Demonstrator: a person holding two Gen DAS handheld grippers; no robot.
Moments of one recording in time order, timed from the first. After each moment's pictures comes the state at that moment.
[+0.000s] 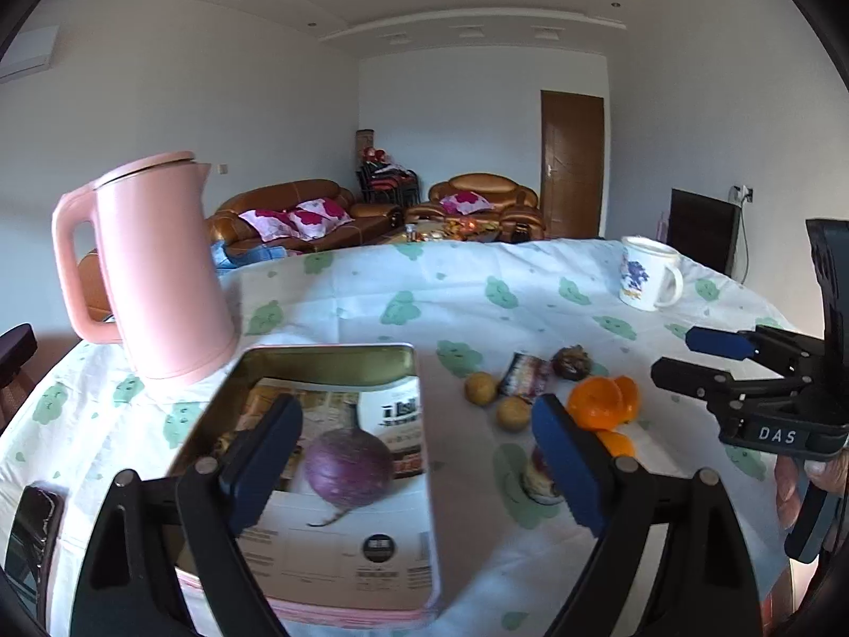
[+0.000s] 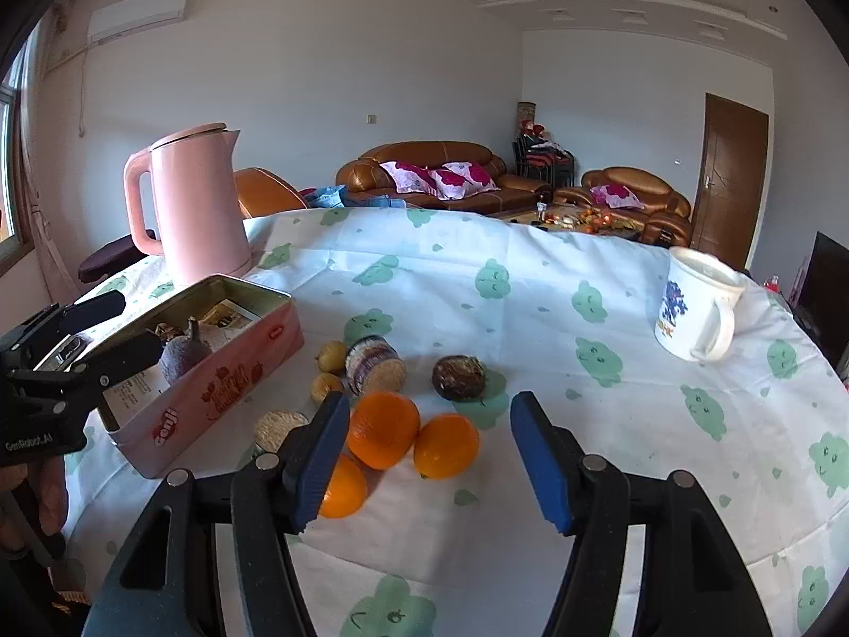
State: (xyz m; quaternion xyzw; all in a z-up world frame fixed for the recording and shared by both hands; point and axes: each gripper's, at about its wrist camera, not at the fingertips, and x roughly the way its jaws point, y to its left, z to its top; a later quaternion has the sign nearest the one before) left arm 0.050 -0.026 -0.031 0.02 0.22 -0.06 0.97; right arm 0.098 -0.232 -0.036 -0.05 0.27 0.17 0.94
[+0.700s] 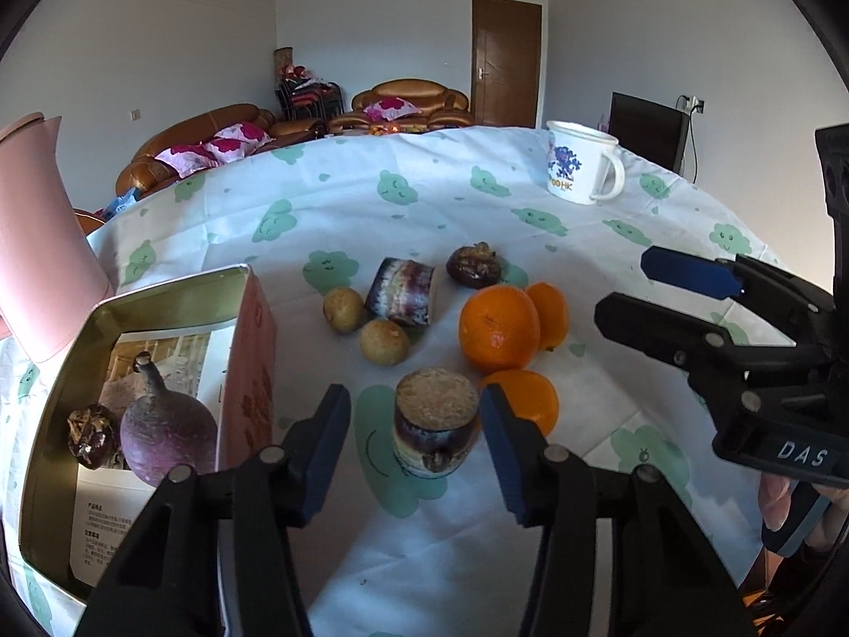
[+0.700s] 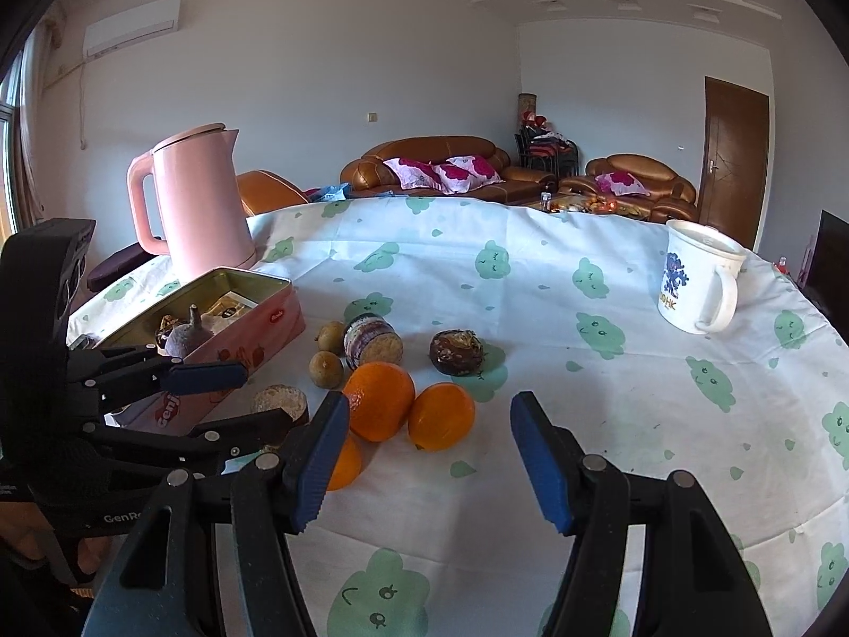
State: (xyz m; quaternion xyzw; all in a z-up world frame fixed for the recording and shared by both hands) left arm 0.090 -0.093 -0.067 0.05 0.35 -0.15 0.92; right arm 0.091 -0.245 -0.046 -0.04 0.28 0.19 0.94
